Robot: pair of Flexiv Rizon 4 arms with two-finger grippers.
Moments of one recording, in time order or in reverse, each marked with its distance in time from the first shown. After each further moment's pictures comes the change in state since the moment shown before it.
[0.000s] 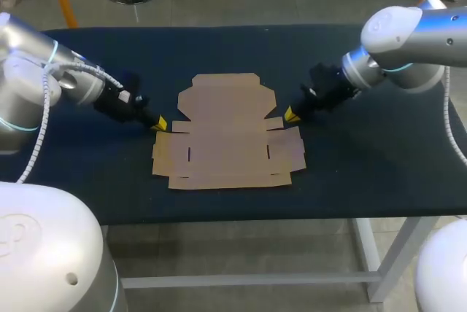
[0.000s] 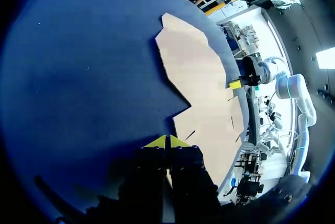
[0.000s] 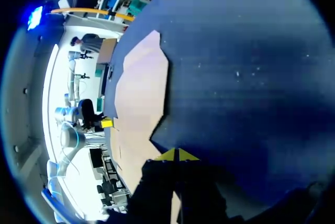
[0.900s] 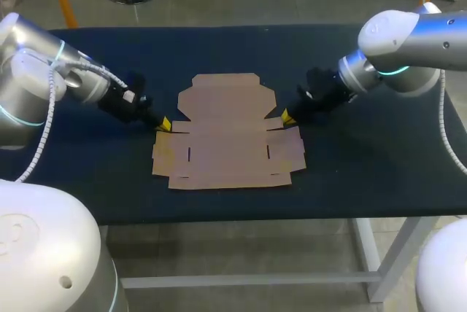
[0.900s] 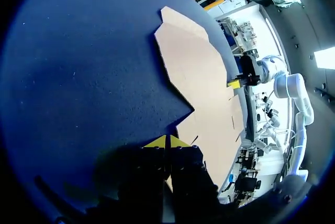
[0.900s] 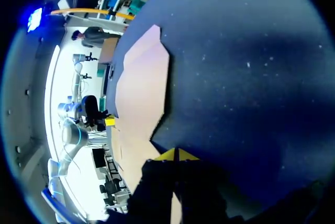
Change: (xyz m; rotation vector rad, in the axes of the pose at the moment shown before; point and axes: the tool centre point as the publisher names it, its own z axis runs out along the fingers) left arm -0.002 -0.004 0.013 -0.038 0.035 0.003; right arm 0.002 -0.003 0.012 0.006 0.026 0.006
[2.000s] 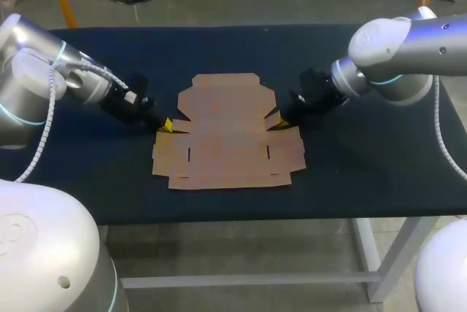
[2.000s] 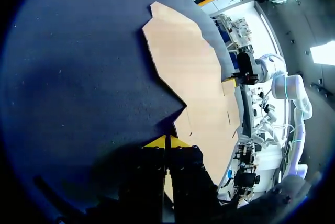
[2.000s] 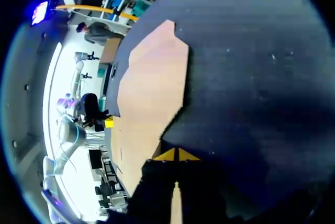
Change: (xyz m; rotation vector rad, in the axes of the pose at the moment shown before) left arm 0.009 0.004 0.004 -0.020 0.037 0.029; right arm 0.015 -0.006 0.013 -0.046 -0.019 -0.031
